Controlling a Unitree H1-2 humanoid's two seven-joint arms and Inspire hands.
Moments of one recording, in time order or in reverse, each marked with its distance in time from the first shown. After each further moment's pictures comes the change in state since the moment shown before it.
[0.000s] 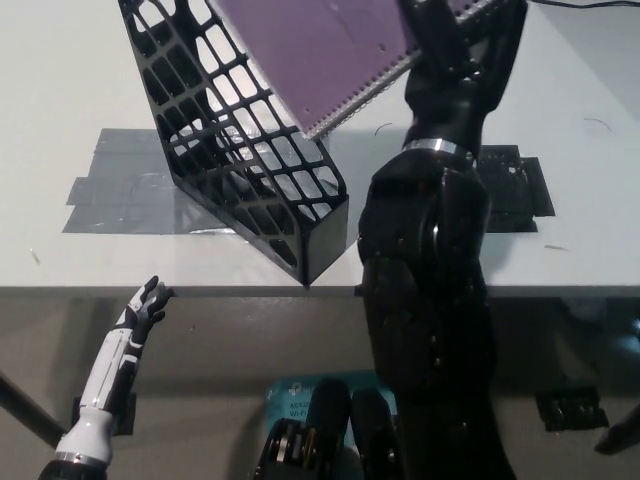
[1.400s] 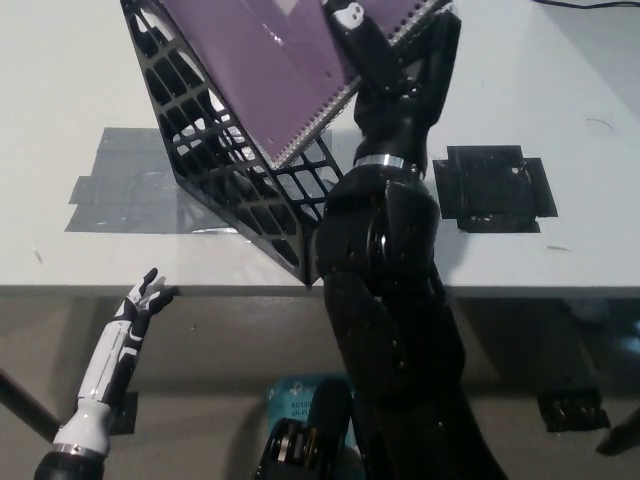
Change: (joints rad) left_arm -0.018 0.009 0.000 0.001 0.013 0.000 0.000; right_arm 0.003 0.000 0.097 0.111 -0.004 -0.044 -0.032
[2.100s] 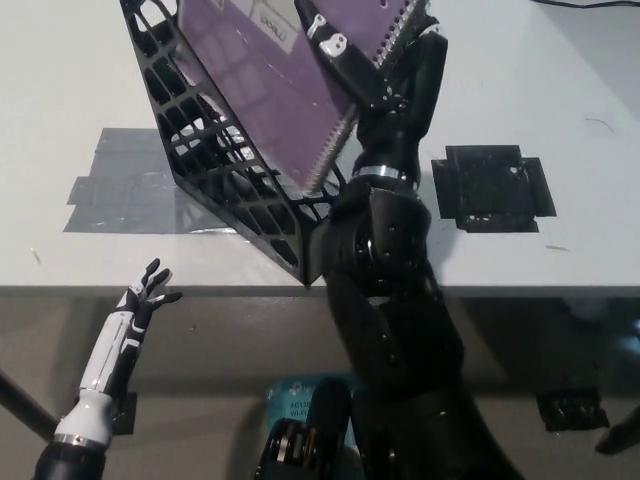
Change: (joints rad) left_arm -0.019 0.001 -0.002 0.000 0.006 0.000 0.000; right_arm 0.007 -0.064 0.023 0.115 -0.169 0.025 0.014
